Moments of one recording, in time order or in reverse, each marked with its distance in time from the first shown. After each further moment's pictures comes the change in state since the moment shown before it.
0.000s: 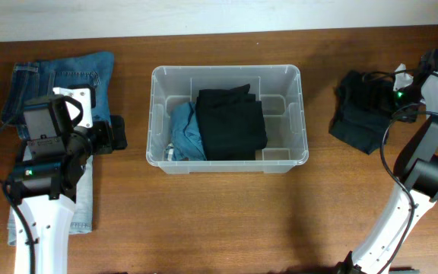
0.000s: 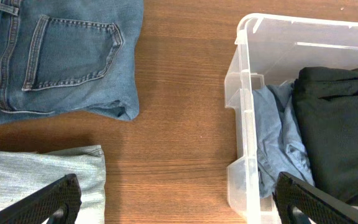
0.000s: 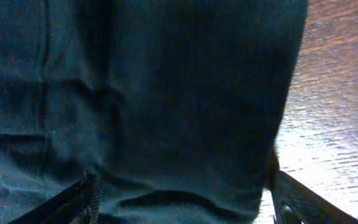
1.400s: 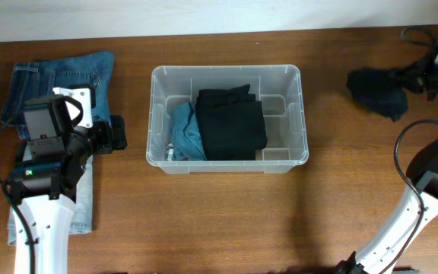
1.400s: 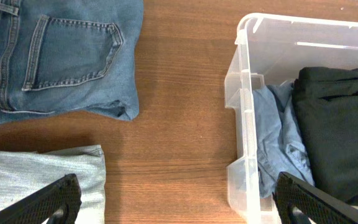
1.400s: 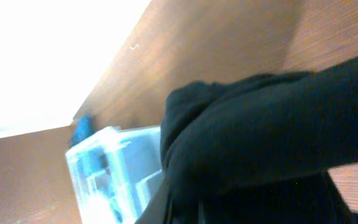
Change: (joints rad) left arm 0.000 0.000 0.000 0.000 0.000 0.000; right arm -0.123 0.037 0.517 -0.474 -0.697 0.158
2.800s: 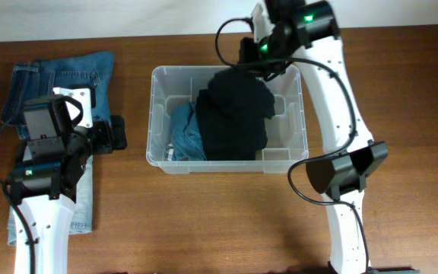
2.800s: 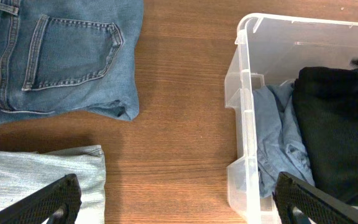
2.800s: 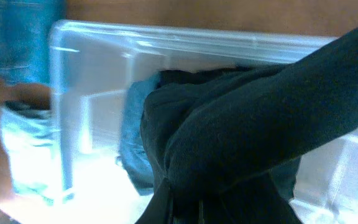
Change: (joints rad) left arm 0.000 0.000 0.000 0.000 0.000 0.000; right arm 0.904 -0.082 0.182 -0.016 0.540 0.323
